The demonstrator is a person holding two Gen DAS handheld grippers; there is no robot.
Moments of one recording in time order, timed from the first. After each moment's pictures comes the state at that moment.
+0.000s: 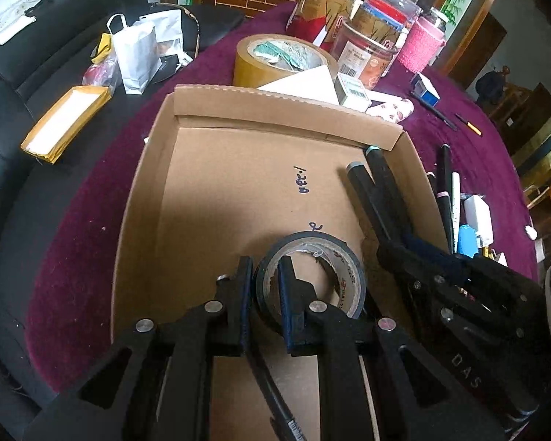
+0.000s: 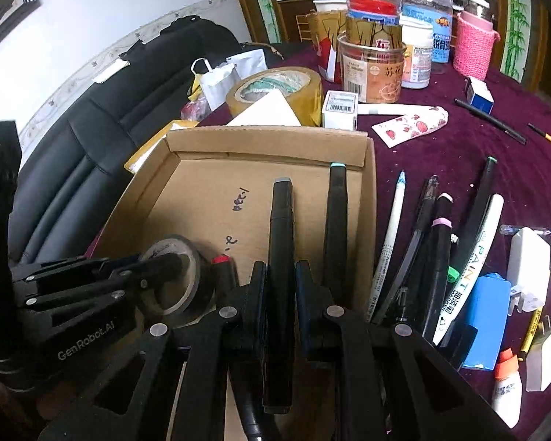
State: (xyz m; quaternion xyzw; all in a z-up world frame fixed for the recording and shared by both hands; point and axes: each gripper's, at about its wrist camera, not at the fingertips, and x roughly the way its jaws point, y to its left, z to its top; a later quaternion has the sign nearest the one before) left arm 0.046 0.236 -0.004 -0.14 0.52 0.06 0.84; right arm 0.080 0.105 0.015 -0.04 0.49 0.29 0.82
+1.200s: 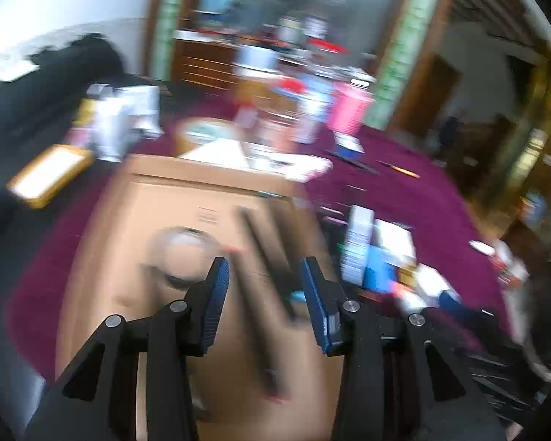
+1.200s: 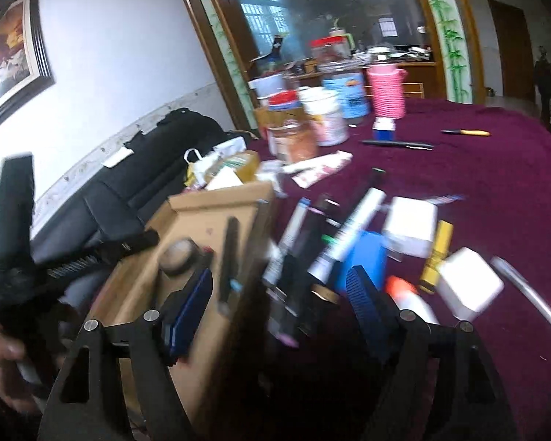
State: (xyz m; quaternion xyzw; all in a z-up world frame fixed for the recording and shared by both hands) left arm -0.020 0.152 0.055 -0.15 0.37 -0.02 0.92; right arm -0.008 -0.049 0.047 0.06 0.36 0.26 0.90
